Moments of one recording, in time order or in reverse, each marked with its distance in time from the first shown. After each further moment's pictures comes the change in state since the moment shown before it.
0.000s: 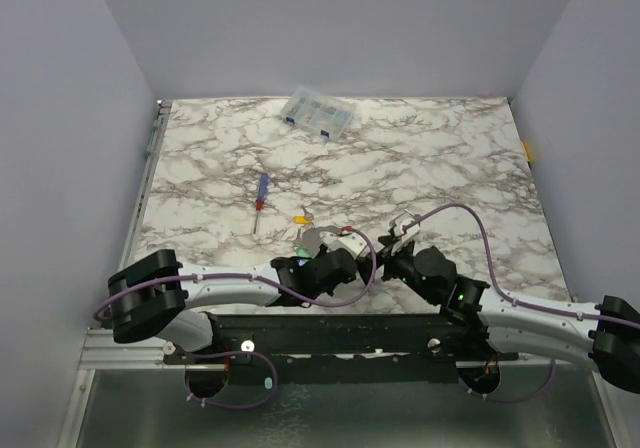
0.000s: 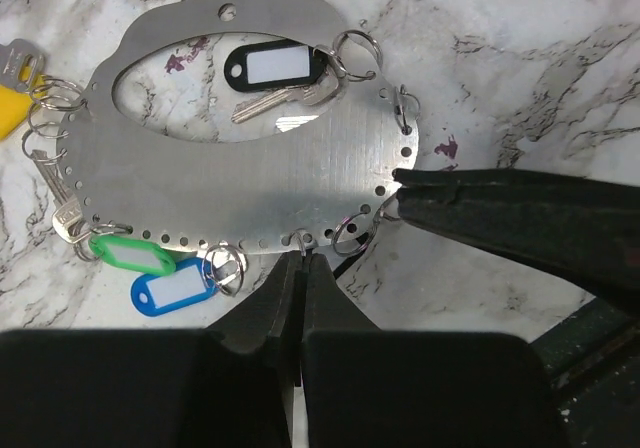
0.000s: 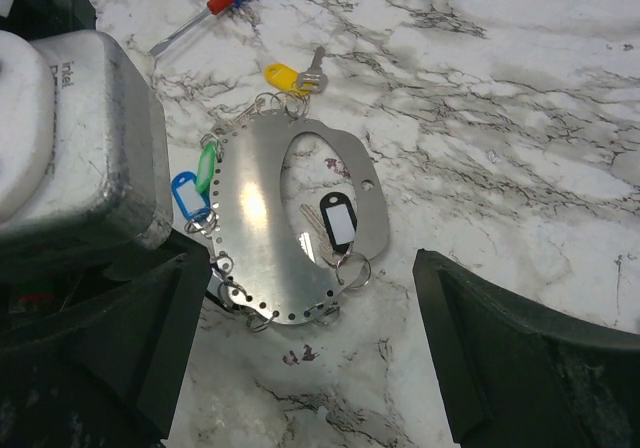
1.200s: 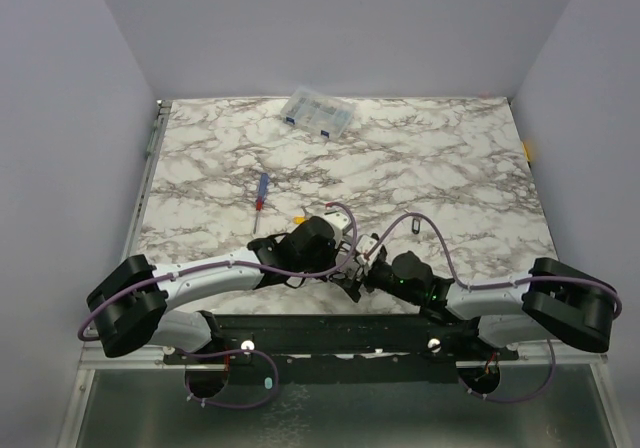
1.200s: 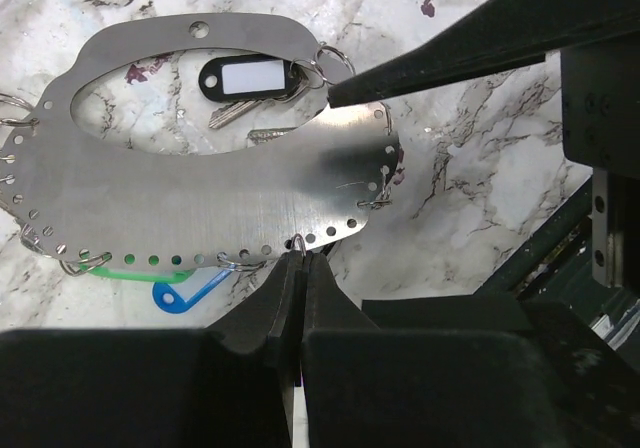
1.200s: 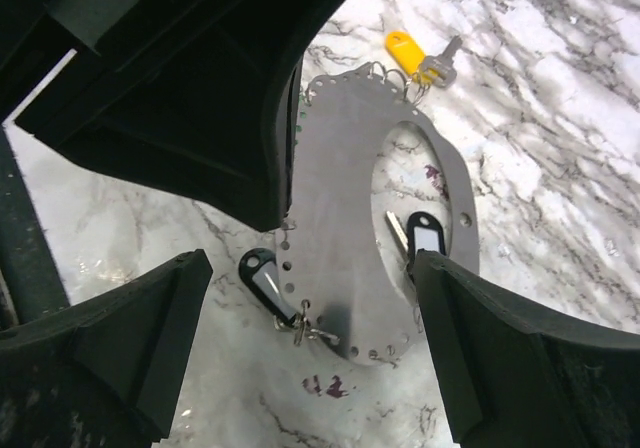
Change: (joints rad) left arm 0.222 -0.116 0.006 -0.023 0.410 -0.007; right arm 0.045 0.374 -0.026 0.368 -0.245 -0.290
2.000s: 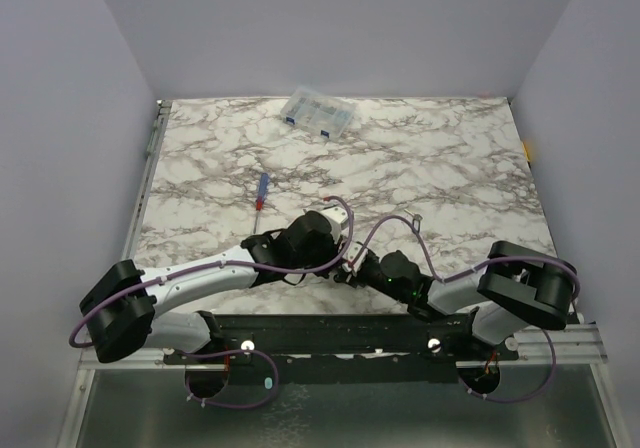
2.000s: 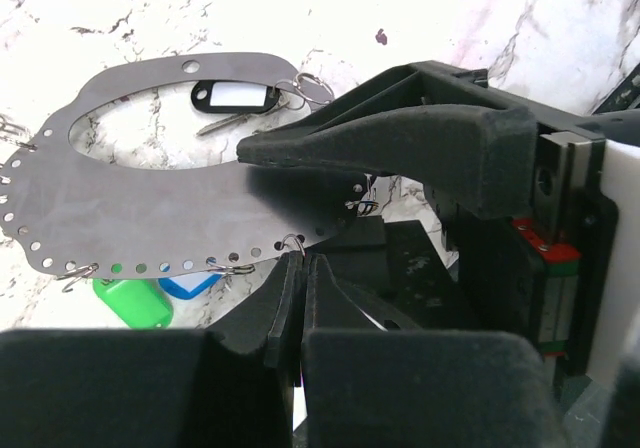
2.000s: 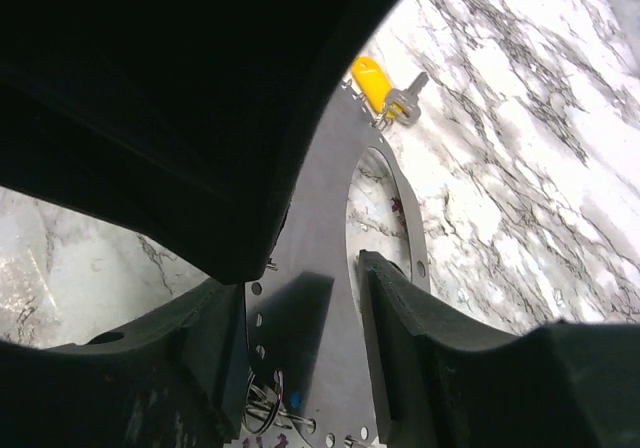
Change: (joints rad) left arm 0.011 -0.045 0.029 -0.029 0.065 -0.035; right arm 0.001 0.261 0.039 0.243 0.042 -0.226
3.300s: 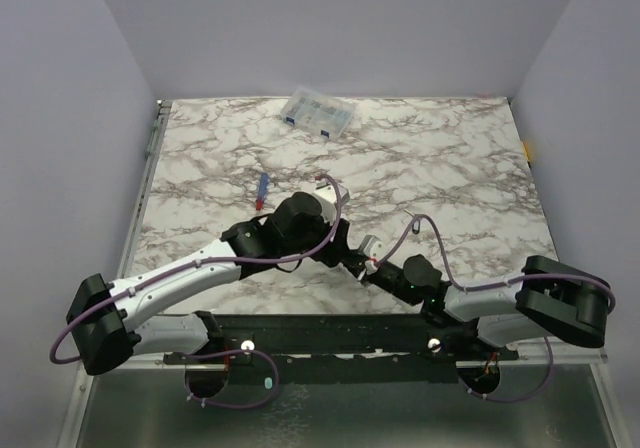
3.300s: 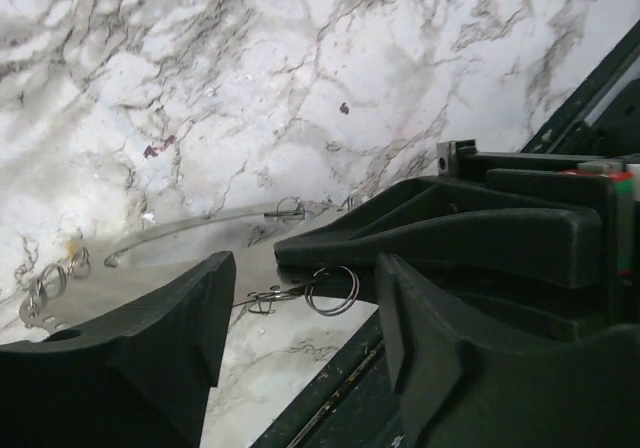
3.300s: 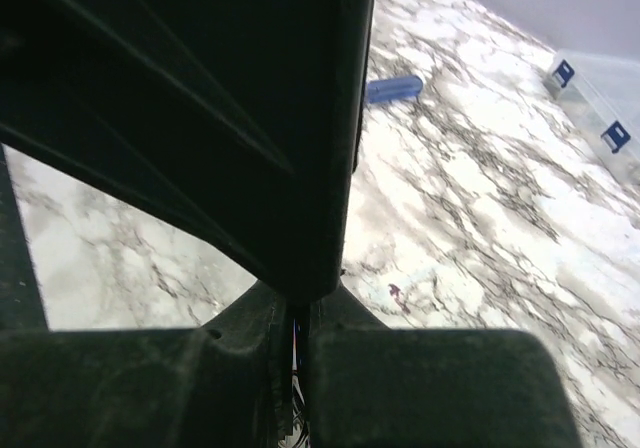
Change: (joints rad) left arm 0.036 -0.075 0.157 -0.149 0.016 -0.008; right arm 0.037 -0.177 -0.056 0.122 -0.002 0.082
